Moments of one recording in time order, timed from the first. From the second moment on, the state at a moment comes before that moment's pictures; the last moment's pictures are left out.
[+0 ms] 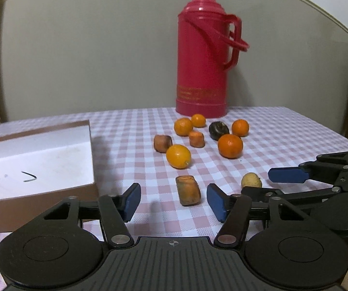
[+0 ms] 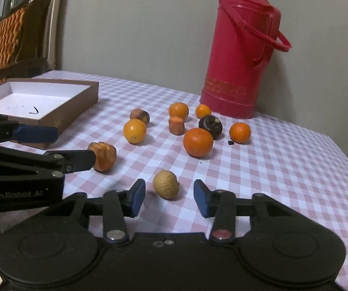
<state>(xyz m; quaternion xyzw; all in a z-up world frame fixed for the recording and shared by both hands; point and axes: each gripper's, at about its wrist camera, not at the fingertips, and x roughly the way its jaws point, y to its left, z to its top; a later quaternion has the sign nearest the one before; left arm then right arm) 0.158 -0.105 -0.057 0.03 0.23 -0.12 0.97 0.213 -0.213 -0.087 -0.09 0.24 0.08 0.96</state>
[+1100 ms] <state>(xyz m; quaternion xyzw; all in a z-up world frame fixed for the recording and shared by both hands) 0.170 -0.116 -0.064 0.02 0.25 -0.12 0.96 0.228 -0.229 -0.085 -0.06 0.26 0.06 0.96</state>
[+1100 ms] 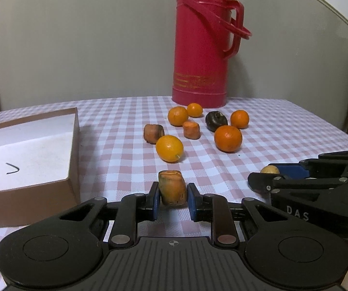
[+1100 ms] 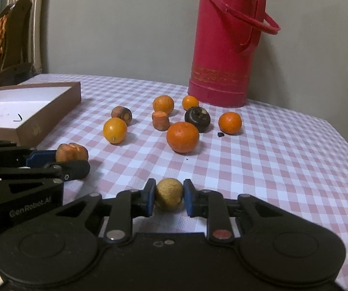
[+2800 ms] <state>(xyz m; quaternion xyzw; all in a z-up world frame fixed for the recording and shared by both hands) 0.032 0.049 -0.019 0.01 0.16 0.03 0.99 0.118 -0.081 -0.037 -0.07 0.16 0.21 0.96</state>
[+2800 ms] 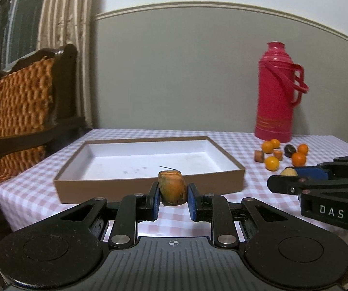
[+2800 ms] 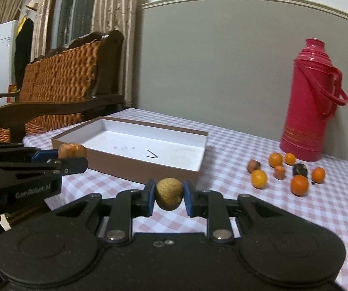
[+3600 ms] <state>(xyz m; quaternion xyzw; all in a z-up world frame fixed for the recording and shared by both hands) 0.056 0.120 -0.005 -0.01 0.13 0.11 0.99 0.150 -0.027 -0.012 -0.11 0.11 0.26 0.95</state>
